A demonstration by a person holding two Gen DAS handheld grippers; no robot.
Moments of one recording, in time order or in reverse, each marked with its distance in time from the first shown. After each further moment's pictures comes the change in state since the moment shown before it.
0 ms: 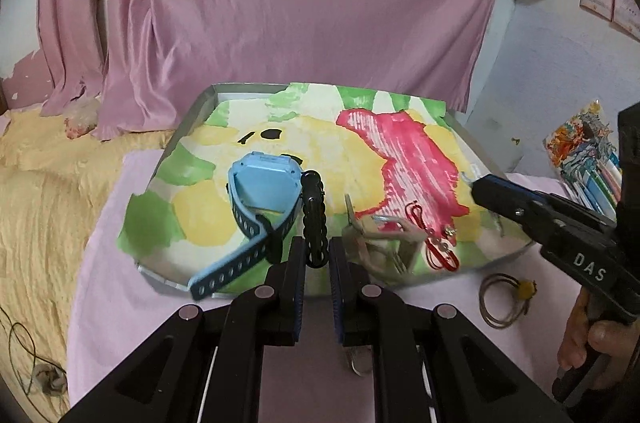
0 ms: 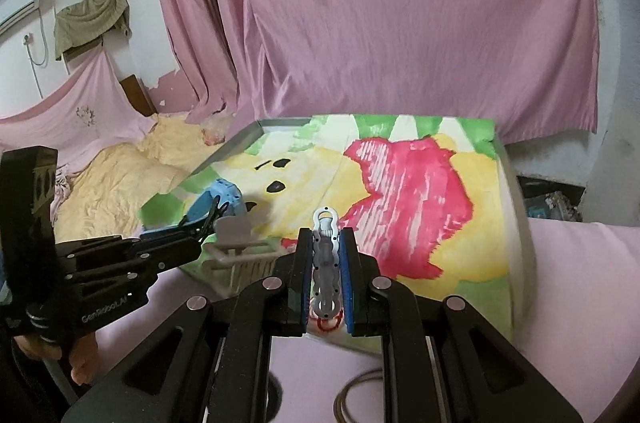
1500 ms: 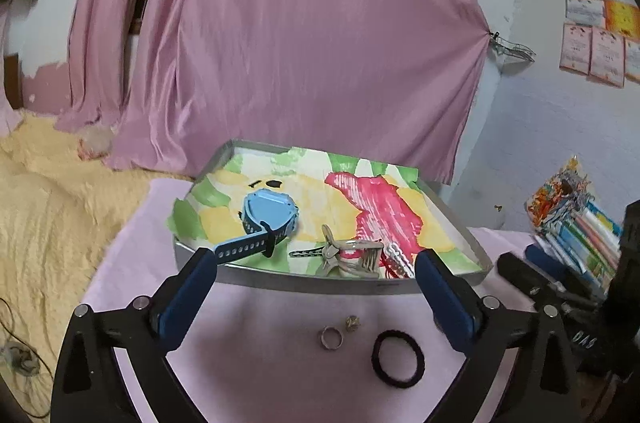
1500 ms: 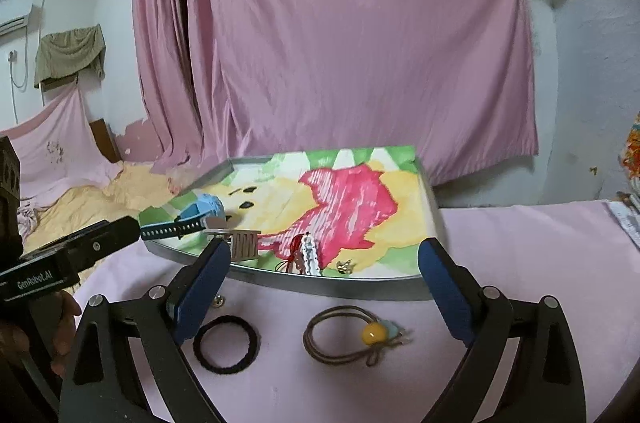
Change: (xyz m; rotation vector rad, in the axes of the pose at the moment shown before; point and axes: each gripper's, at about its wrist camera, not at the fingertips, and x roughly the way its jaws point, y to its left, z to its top) left arm -0.077 -0.004 -0.046 -0.073 -0.306 -0.024; right arm -0.088 0.000 -0.058 0.026 -0.273 -0.182
